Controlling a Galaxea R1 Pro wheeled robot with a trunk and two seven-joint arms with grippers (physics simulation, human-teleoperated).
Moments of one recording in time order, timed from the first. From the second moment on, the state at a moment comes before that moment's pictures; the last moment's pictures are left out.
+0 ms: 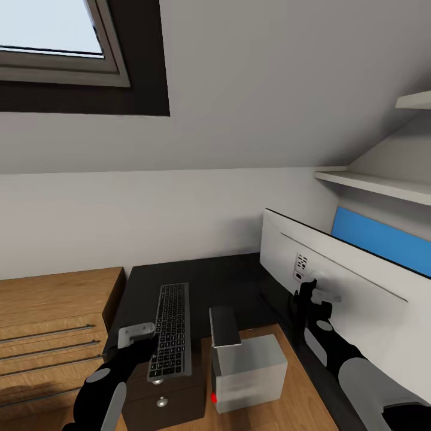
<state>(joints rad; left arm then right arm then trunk) -0.09 -0.10 -0.01 -1.62 0.12 0.64 0.23 -0.75 -0.12 0.14 -0.39 -0.26 -0.23 -0.28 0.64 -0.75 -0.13</state>
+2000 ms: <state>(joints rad) -0.09 -0.10 -0.02 -1.62 0.12 0.64 0.23 -0.75 -0.12 0.14 -0.39 -0.26 -0.23 -0.28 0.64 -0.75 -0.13</state>
